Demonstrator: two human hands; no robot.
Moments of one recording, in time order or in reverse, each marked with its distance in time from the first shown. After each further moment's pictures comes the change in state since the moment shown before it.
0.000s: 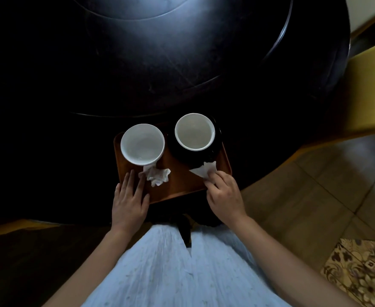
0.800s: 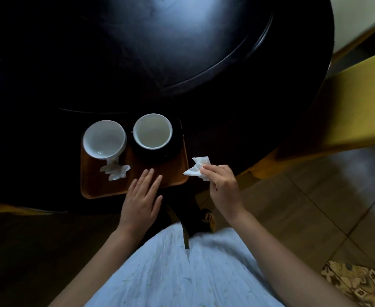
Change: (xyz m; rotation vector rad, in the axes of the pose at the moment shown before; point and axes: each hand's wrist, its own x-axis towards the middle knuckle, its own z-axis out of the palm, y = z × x) left_hand -0.021 0.161 0.003 -0.055 0.128 0.152; right_hand -0.009 0.102 -0.074 0.365 0.216 -0.053
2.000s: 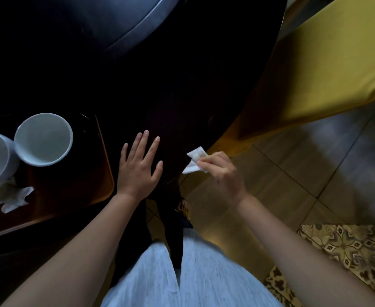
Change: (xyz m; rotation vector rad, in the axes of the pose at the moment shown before) left_hand 0.146 0.126 0.087 0.065 -0.034 0.062; right_hand -0.017 0.184 -0.042 -0.048 -0.049 -0.021
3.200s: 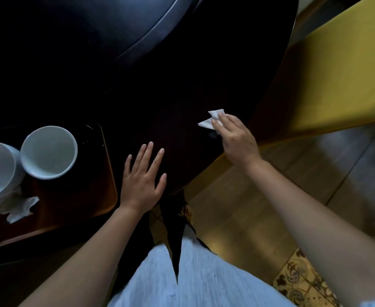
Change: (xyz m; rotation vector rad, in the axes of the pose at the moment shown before) left_hand 0.002 0.002 -0.003 0.045 -0.033 -0.019; right_hand 0.093 0.049 -0.027 -0.353 -0.092 0.038
